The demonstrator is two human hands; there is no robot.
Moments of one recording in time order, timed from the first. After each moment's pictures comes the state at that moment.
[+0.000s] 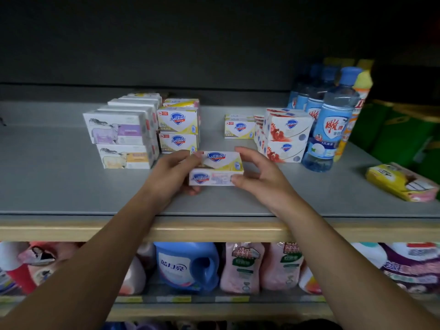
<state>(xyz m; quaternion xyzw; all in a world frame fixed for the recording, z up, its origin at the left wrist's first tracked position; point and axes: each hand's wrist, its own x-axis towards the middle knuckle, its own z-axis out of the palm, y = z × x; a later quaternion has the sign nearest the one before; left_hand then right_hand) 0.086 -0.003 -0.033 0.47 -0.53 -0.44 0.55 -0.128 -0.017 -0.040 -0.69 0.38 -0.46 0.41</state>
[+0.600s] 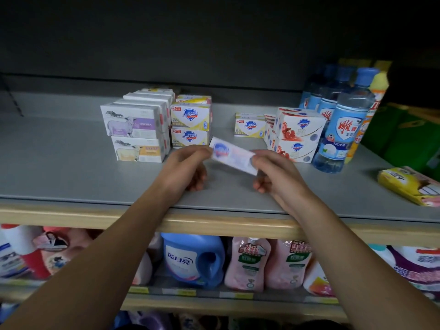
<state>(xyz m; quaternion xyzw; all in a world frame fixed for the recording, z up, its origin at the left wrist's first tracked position) 0.085 0.007 -0.030 0.47 -0.55 -0.41 0.56 -0.126 -0.019 -0.038 -0.59 0.39 -0.50 0.51</state>
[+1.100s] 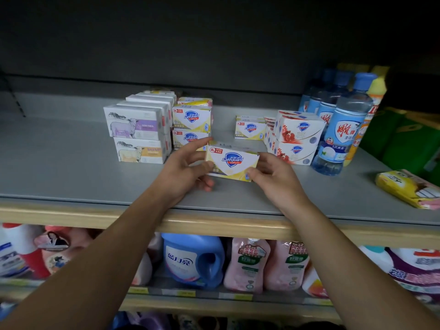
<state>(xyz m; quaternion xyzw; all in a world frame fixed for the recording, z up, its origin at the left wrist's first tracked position) 0.090 0.006 -0.036 0.38 -0.56 -0.46 0.58 -0.124 -0.019 -0.043 -0.67 0.42 -0.49 0.37</state>
